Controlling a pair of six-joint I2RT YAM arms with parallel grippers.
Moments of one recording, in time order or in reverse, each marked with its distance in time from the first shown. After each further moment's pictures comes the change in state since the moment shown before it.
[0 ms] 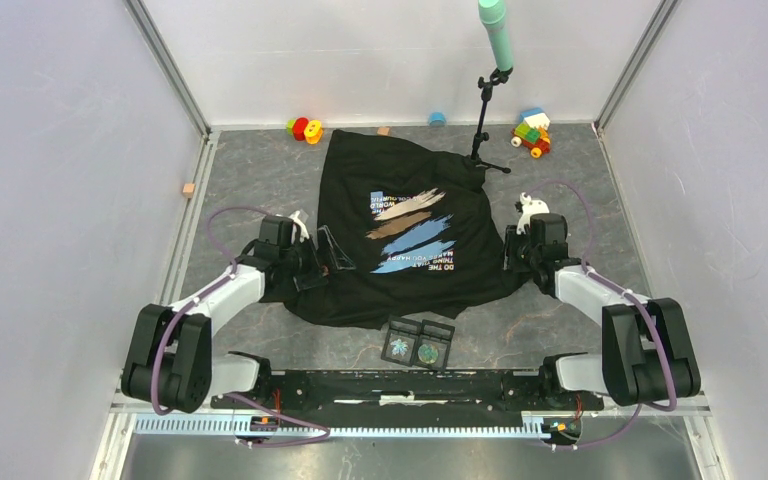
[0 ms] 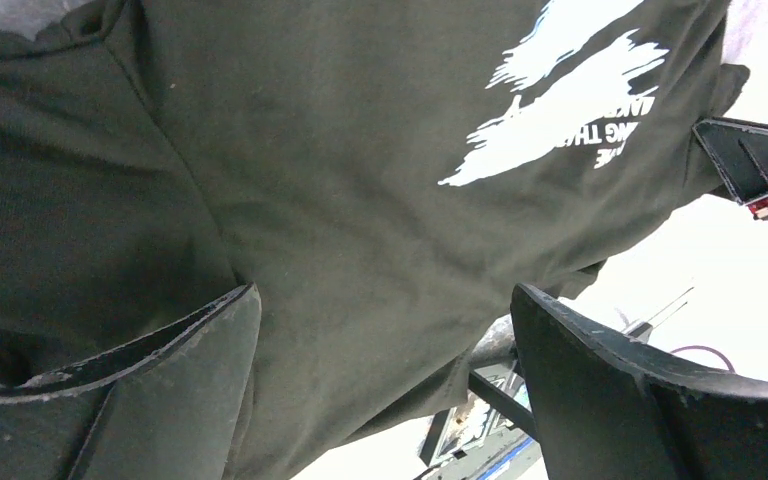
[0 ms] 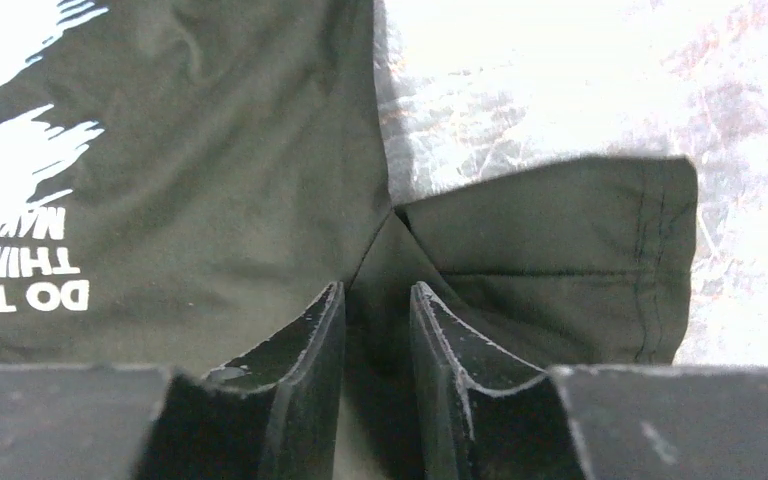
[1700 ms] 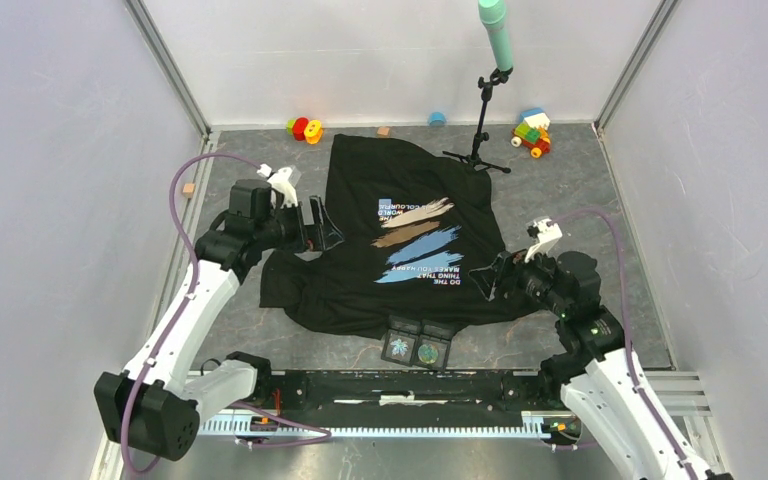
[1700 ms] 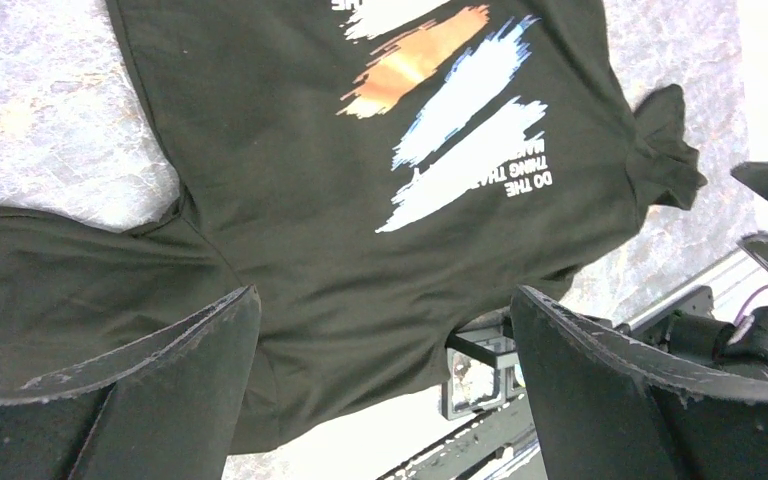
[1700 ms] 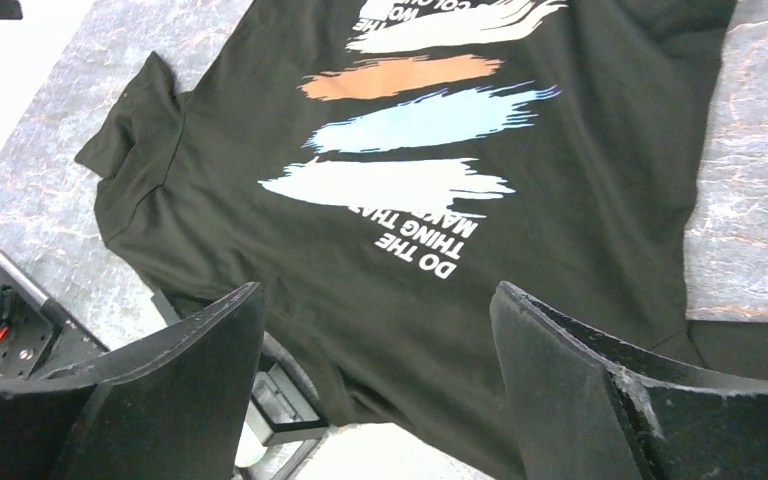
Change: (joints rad) left arm -0.016 -0.233 0.383 -0.439 -0.063 0.305; right arm 0.159 -0.825 -0.107 -0.290 -0.267 0.181
